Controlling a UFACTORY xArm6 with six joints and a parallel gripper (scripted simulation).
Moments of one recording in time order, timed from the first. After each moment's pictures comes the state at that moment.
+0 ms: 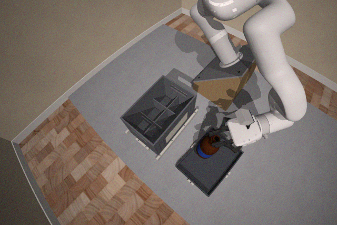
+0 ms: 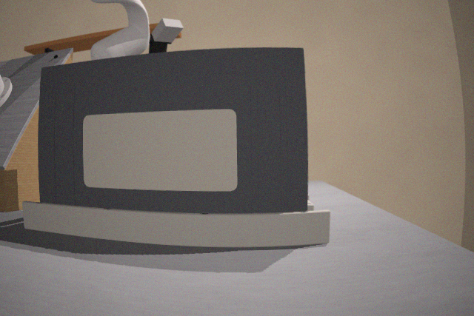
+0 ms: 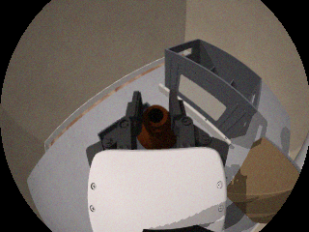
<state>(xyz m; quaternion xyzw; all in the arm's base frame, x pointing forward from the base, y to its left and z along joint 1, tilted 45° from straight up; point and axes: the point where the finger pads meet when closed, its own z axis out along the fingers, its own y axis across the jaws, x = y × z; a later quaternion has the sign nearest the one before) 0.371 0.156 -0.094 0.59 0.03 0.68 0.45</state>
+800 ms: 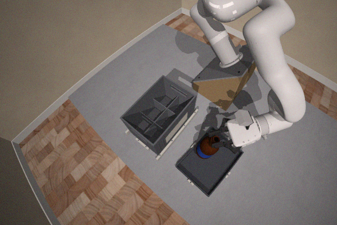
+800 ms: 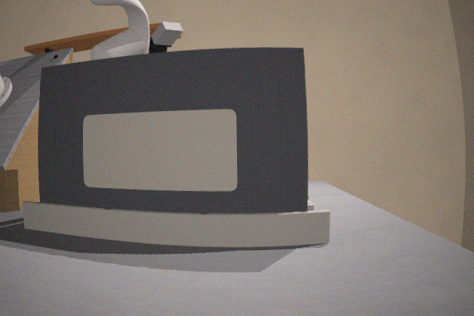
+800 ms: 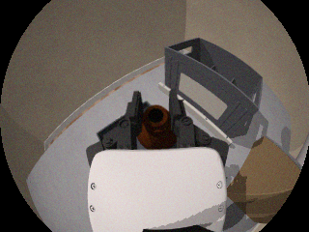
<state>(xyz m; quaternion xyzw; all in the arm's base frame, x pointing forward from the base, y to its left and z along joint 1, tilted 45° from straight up) 0.371 0.152 -0.098 0.59 0.03 0.68 0.45</state>
